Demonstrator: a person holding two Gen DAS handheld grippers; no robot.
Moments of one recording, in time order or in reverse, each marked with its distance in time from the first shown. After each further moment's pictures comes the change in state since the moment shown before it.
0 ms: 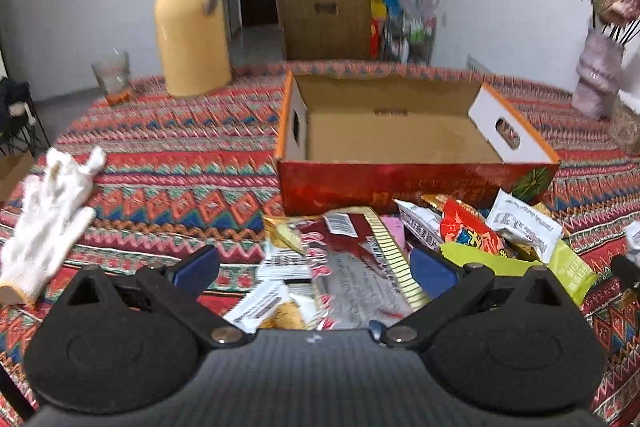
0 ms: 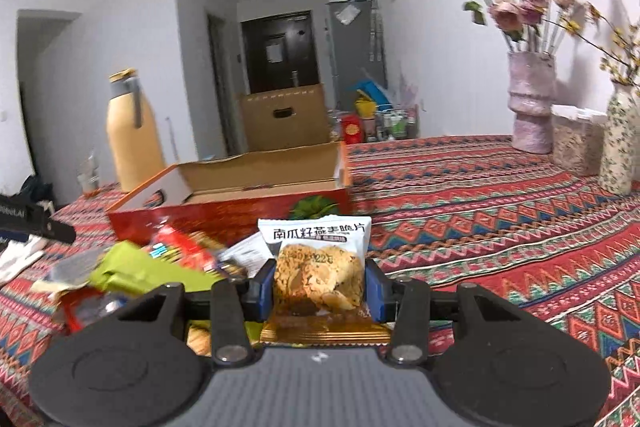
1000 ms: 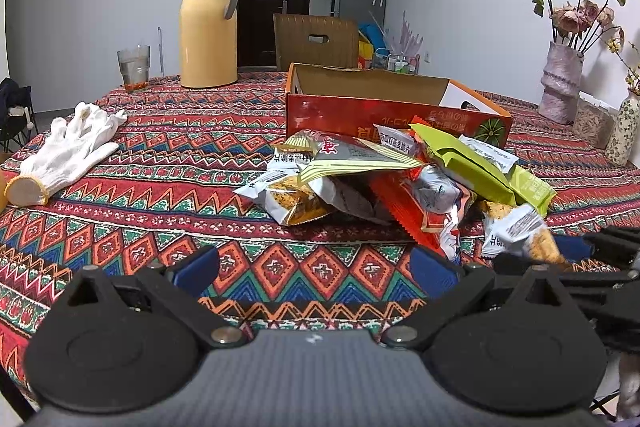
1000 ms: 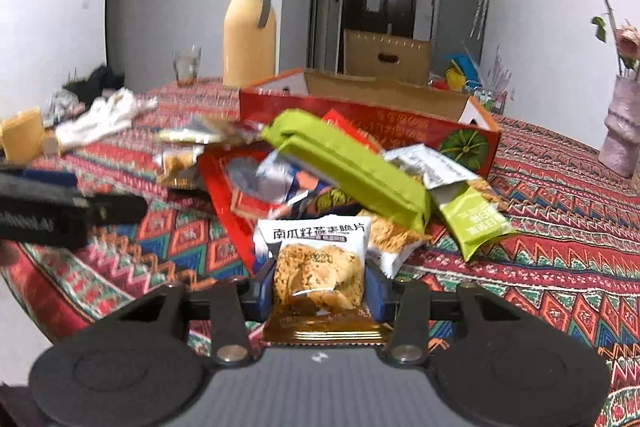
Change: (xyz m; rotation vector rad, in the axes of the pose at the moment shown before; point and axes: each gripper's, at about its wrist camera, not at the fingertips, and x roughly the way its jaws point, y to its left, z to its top) left arm -0.066 0.017 -0.138 -0.033 -0.183 -0.050; right arm -0.034 0.109 -0.058 -0.280 0.165 0.182
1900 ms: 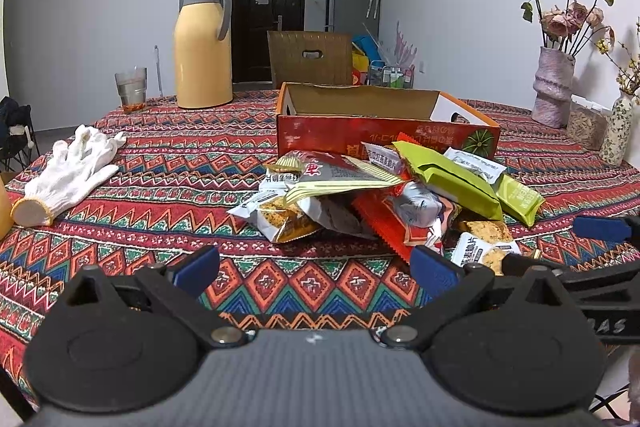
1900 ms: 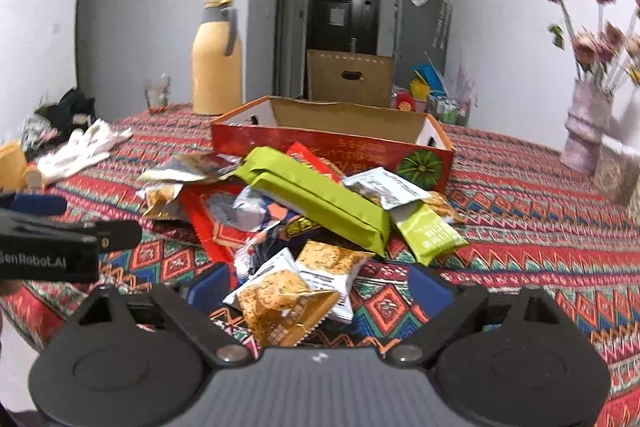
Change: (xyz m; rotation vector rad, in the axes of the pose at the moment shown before) left arm -0.013 -0.012 0.003 0.029 -0.043 0.005; right arm -0.024 0.003 0.007 0.026 -0.035 -0.101
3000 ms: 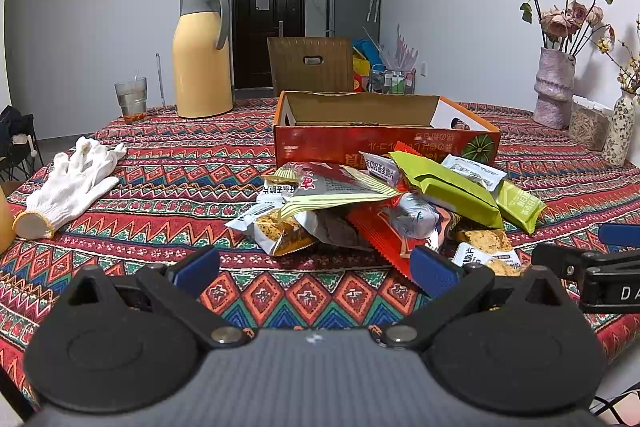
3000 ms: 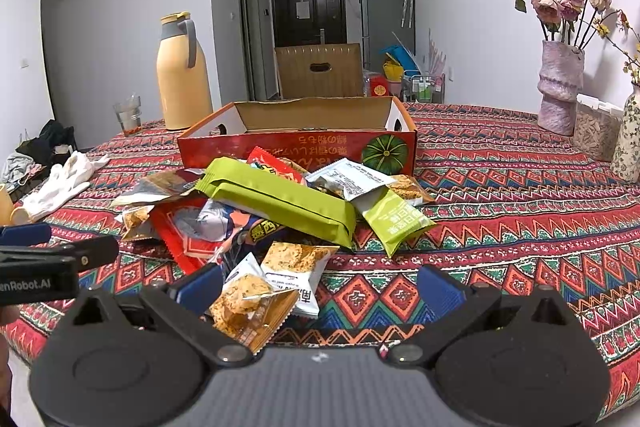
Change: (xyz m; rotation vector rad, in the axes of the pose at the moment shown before) left arm 0.002 -0.007 0.008 0.025 -0.017 0.014; right arm -0.007 -0.034 0.003 0.172 0.021 -0.026
